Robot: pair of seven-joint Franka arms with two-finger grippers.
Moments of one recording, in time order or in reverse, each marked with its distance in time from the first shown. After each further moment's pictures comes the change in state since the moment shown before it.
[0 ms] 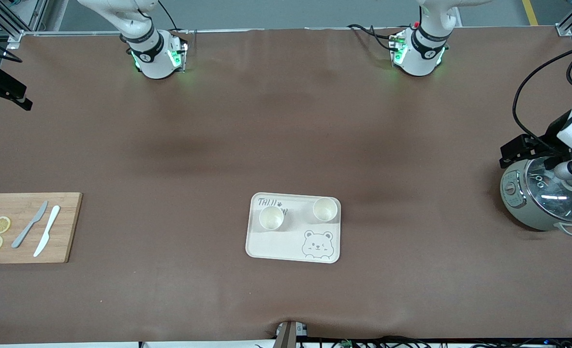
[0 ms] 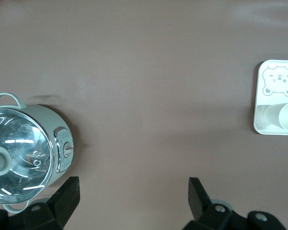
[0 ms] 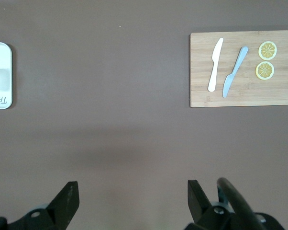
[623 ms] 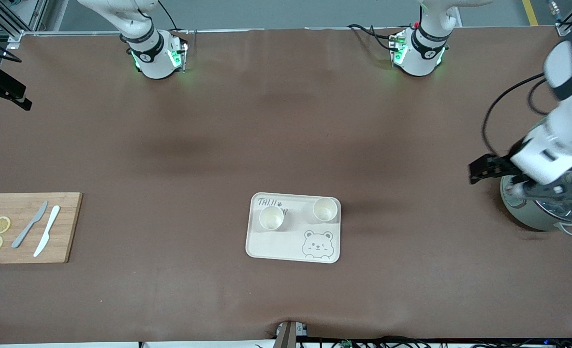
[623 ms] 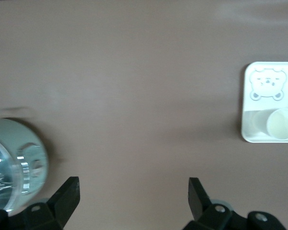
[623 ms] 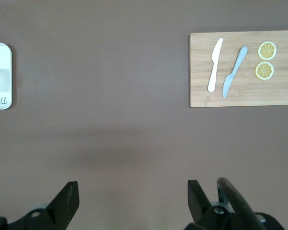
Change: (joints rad) left arm -0.096 0.101 -0.014 -0.012 0.000 0.096 -0.077; right arm -0.001 0.000 0.000 0.001 0.000 0.000 0.000
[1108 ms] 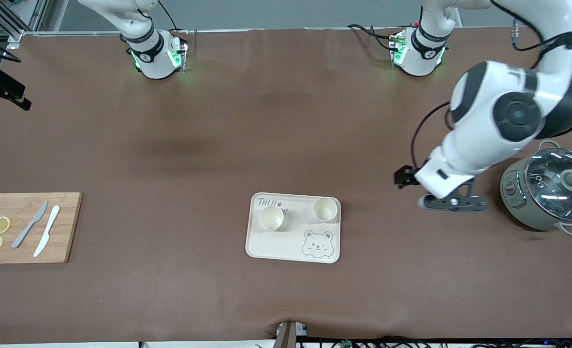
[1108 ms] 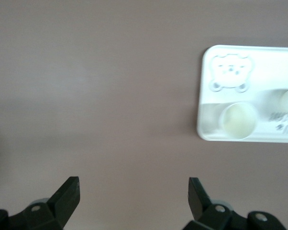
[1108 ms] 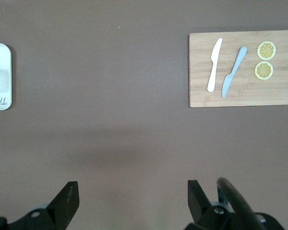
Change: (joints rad) left arm -0.198 0.124 -0.015 0.000 -0.018 0.075 -0.259; right arm -0.004 0.000 -0.001 0.001 0.000 0.000 0.000
